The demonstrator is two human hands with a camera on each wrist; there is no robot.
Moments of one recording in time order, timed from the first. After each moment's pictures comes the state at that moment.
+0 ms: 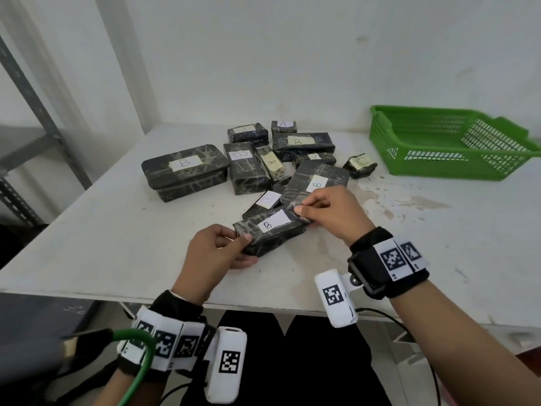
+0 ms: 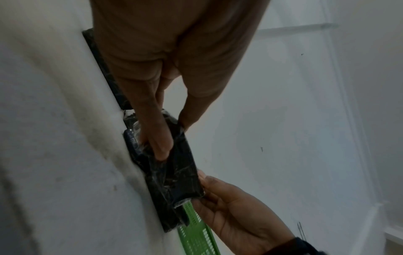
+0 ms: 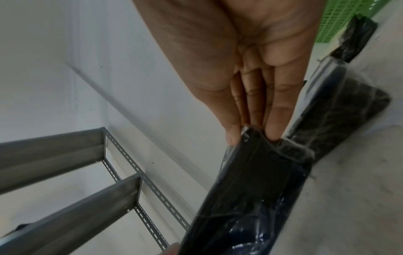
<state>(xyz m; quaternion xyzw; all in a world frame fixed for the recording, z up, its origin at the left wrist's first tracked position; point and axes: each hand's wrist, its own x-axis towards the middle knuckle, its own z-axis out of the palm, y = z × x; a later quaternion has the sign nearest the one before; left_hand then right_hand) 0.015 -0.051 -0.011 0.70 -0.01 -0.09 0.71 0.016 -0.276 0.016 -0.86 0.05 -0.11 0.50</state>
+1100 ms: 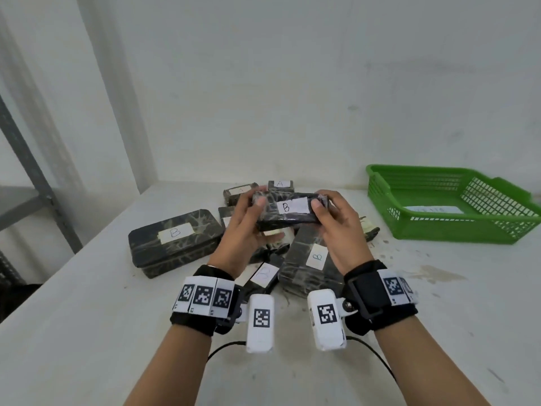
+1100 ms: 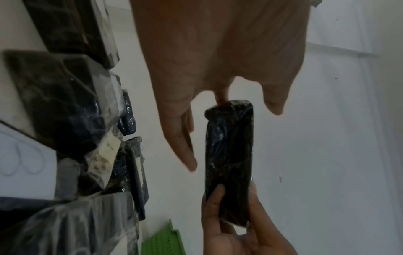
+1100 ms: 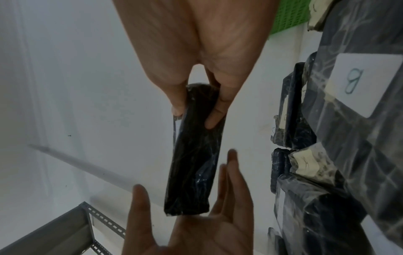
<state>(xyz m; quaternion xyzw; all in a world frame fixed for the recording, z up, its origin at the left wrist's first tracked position) 0.140 -0.129 0.053 0.54 -0.21 -0.11 0.81 0.097 -0.295 0.053 -0.63 0.00 -0.26 0.73</state>
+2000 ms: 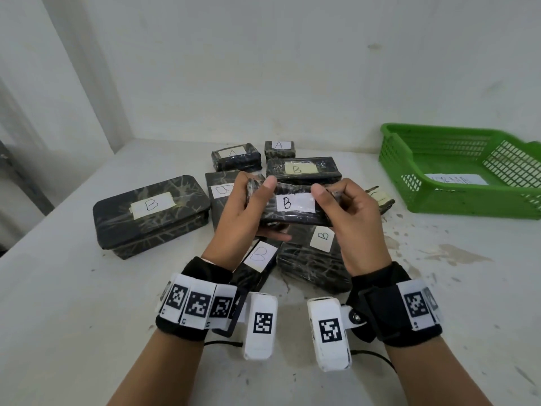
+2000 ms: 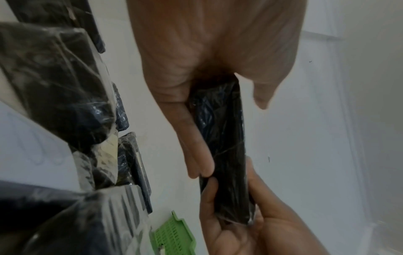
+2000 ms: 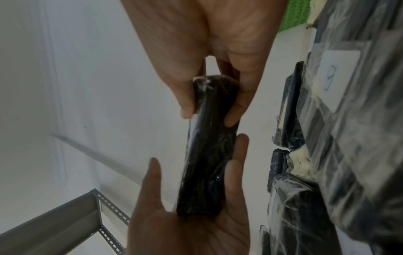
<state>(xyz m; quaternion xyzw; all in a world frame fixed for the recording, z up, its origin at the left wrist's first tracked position) 0.145 -0.138 0.035 0.59 -0.19 -0.11 0.77 0.100 -0.299 0.024 -0.69 -0.01 -0.29 0.67</state>
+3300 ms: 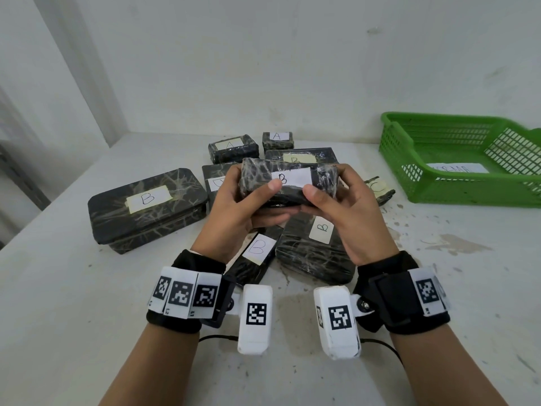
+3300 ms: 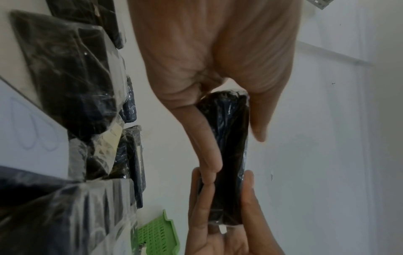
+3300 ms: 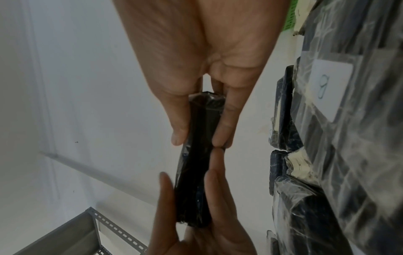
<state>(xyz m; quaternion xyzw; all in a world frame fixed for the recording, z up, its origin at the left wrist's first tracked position) 0.144 -0.135 0.040 0.52 -0.19 -0.16 0.82 0.097 -0.303 0.028 -0.64 -0.01 -0.19 0.75</state>
